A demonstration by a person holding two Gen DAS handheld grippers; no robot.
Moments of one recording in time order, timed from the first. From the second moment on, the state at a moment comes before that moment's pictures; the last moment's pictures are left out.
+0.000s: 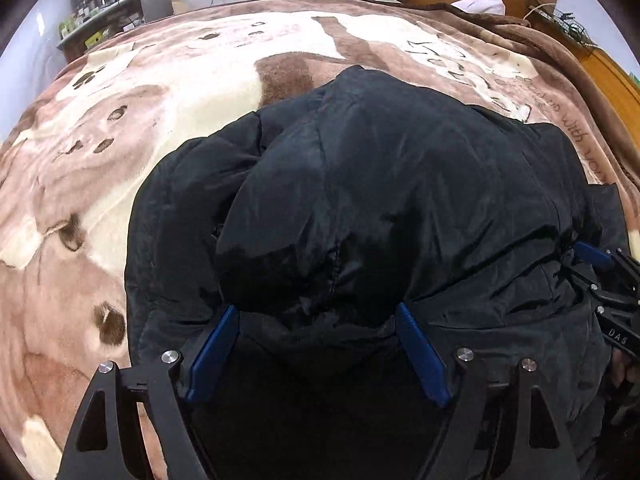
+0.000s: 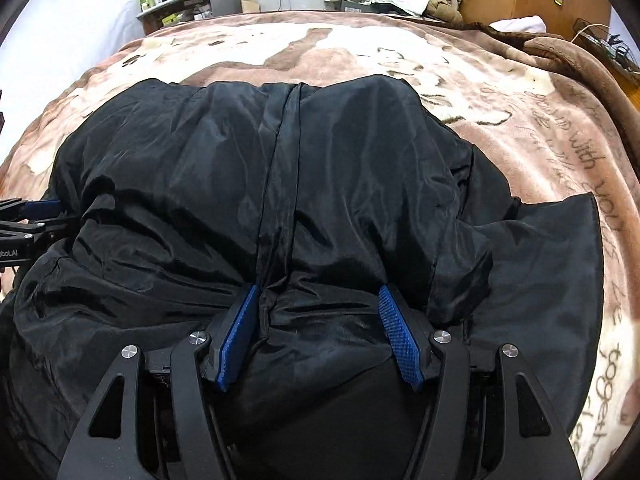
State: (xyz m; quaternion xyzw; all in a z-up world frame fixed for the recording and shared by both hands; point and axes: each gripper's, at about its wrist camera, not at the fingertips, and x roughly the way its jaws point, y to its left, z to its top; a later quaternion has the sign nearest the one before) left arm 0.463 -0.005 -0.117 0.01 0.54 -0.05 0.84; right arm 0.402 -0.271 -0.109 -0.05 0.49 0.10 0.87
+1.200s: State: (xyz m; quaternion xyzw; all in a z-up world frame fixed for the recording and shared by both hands) left arm 0.363 0.077 -0.032 -0.09 0.52 -0.10 0.84; right arm 0.315 -0.252 0.003 0.02 0.42 0.16 0.89
